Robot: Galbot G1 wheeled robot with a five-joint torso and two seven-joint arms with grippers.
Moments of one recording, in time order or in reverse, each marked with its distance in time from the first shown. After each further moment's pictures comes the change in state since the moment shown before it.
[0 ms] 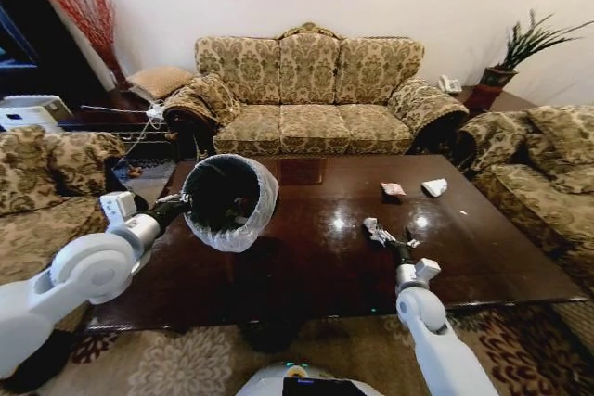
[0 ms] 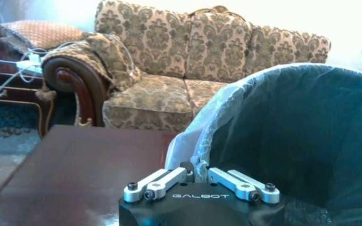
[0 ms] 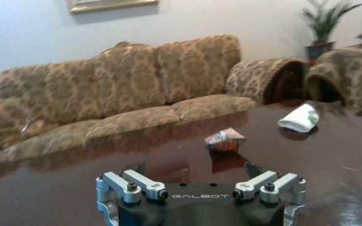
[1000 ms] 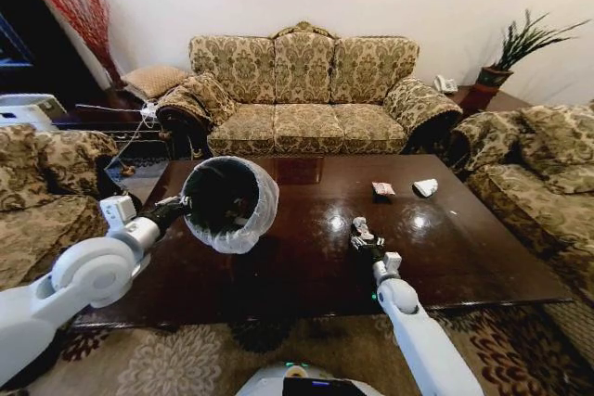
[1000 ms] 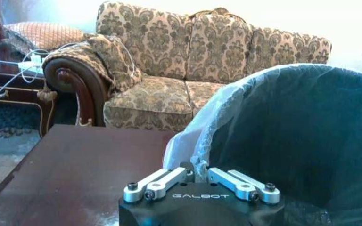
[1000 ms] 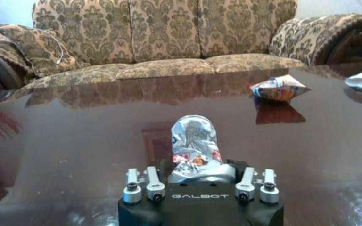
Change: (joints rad) left arm -0.003 -0.014 0.014 0.009 0.031 -0.008 0.018; right arm 0.179 0.011 -0.139 -0.255 -0.103 -0.080 -0.076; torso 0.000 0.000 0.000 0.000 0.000
